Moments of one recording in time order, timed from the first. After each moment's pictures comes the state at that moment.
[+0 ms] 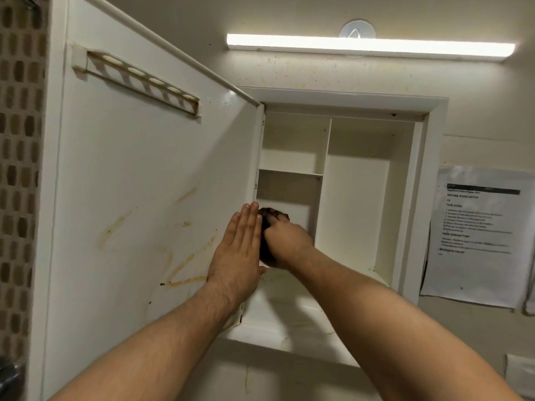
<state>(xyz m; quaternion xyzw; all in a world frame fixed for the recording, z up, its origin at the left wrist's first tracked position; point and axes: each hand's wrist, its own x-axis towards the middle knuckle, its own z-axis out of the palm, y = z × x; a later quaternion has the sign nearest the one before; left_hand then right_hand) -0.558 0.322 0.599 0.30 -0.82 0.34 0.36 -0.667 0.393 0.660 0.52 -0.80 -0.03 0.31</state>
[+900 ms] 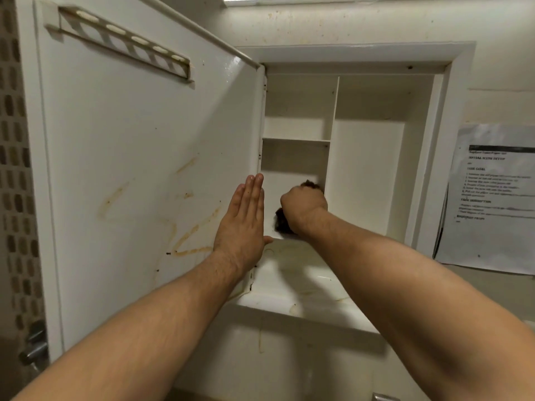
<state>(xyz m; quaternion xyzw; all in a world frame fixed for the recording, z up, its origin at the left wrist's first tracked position) -0.559 0.321 0.598 0.33 -0.79 0.39 0.33 -0.665 0.402 0.677 0.41 -0.84 -0.14 0.32</state>
